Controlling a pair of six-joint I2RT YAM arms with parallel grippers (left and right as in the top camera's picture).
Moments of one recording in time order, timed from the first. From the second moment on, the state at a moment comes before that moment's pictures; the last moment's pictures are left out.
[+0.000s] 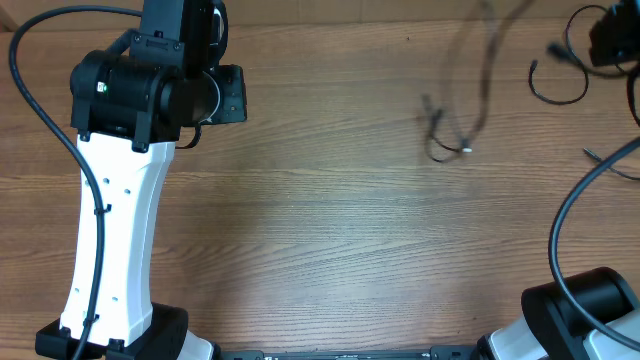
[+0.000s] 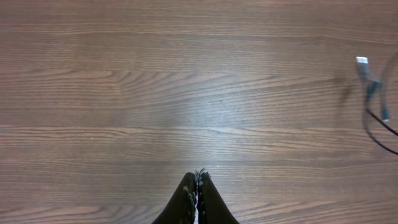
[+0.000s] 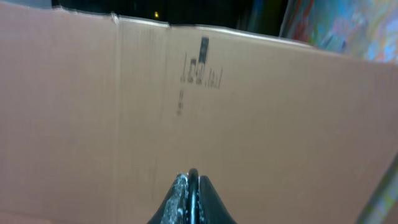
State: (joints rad) left arm -0.25 1.69 2.22 -1.53 -0.05 -0.28; right arm 0.26 1.76 3.13 -1.31 0.17 -0.14
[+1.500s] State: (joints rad) left arm -0.35 1.74 1.91 -1.26 0.39 -0.12; right arm 0.12 1.83 2.32 -1.20 0.10 -0.08
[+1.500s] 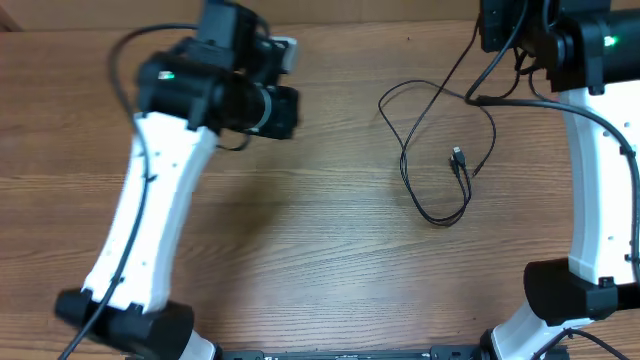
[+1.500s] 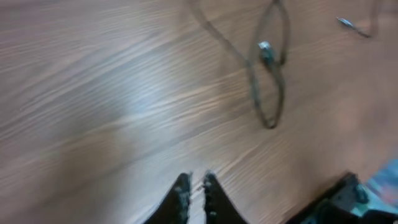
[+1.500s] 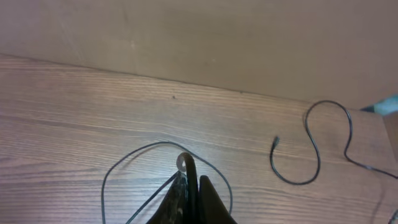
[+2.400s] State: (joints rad) left arm -0.46 2.22 1.78 -0.70 0.59 -0.65; right arm 0.12 1.83 2.32 -1.24 0.10 -0.08
